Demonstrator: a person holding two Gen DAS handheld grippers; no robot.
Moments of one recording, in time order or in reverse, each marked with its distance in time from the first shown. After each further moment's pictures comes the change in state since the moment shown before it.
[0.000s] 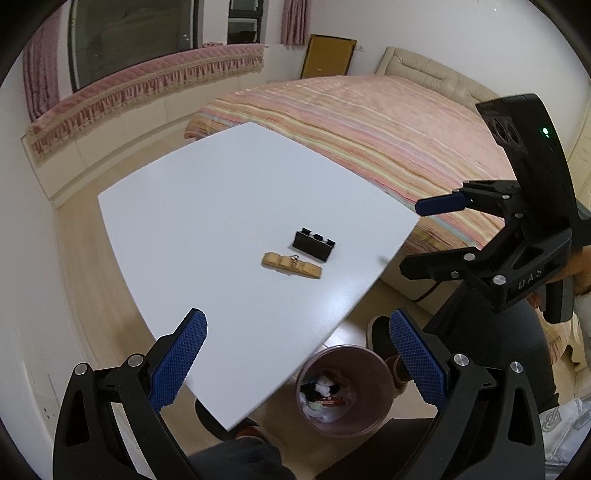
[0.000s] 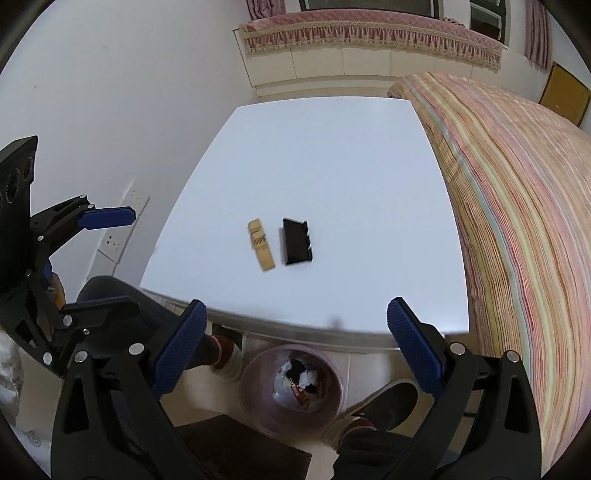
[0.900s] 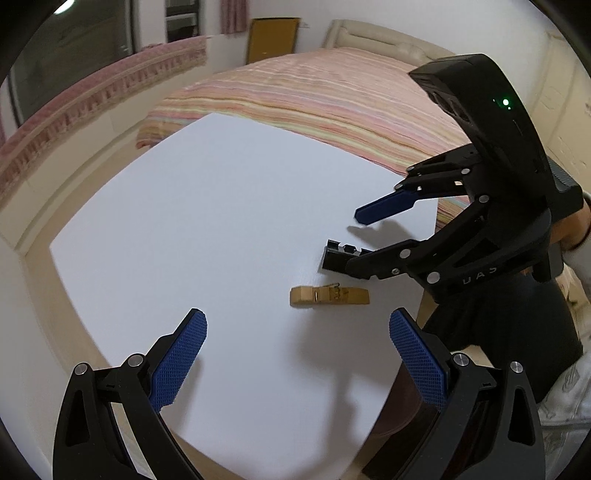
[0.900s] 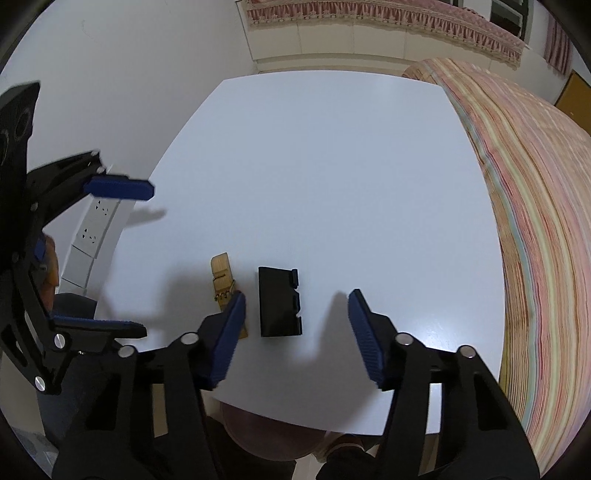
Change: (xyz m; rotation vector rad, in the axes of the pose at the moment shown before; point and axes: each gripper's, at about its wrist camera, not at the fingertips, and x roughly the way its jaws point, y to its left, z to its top) left arm 0.057 0.036 0.030 0.212 0.073 -0.124; right arm 0.077 -0.003 0.043 -0.058 0.105 -0.011
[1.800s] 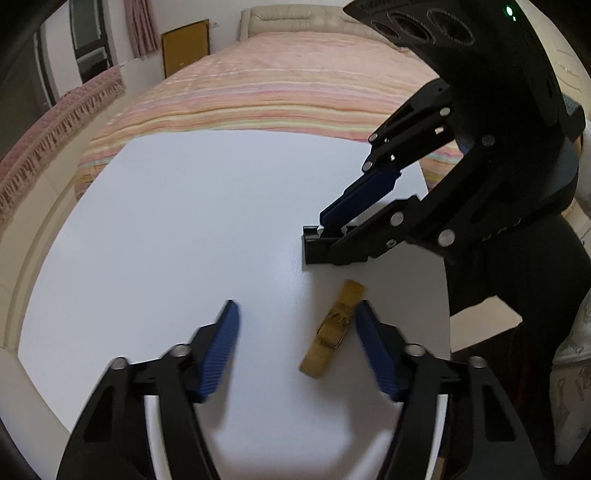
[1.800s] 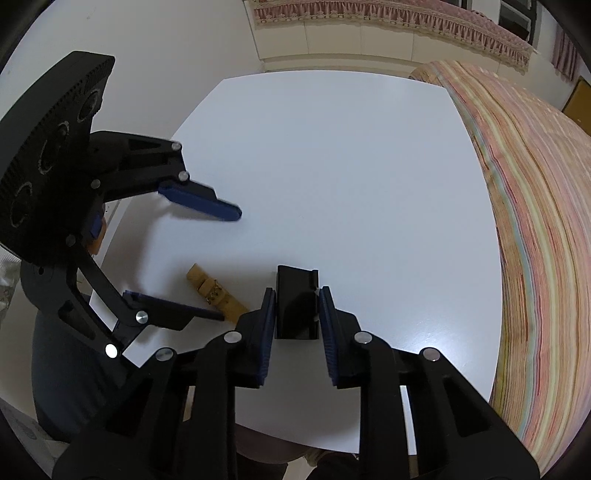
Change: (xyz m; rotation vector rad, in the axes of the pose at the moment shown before) left arm 0.047 -0.004 0.024 0.294 0.040 -0.109; right arm 0.005 -0.010 0.005 -0.021 -0.011 0.012
